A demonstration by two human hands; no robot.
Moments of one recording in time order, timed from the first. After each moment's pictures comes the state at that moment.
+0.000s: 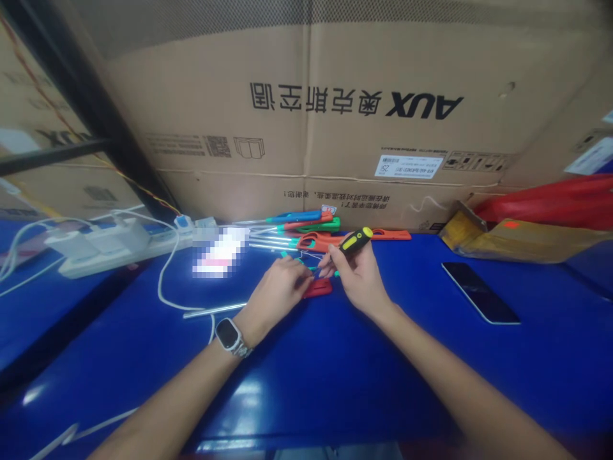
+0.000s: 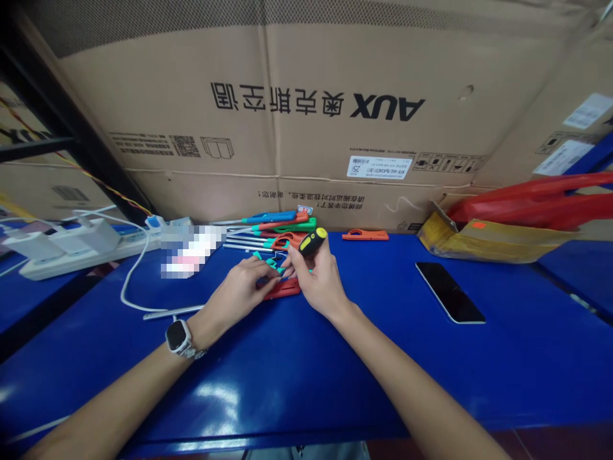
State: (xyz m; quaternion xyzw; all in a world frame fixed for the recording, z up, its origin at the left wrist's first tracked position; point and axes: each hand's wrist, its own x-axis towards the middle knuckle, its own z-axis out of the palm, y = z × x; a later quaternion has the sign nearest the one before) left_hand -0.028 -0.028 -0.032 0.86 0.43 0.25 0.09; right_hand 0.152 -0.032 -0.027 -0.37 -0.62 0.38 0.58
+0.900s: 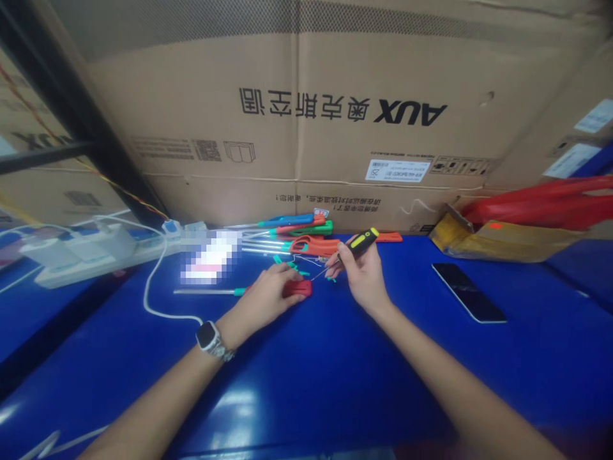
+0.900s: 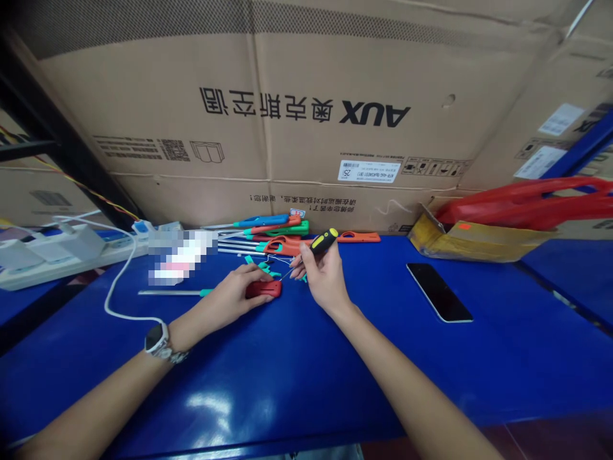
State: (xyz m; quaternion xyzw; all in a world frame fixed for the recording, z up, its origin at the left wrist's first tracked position) left_hand -0.039 -0.018 -0.047 0.85 0.46 0.19 0.18; right_hand 0.168 -0.021 -0.033 -0.36 -0.56 0.39 0.64
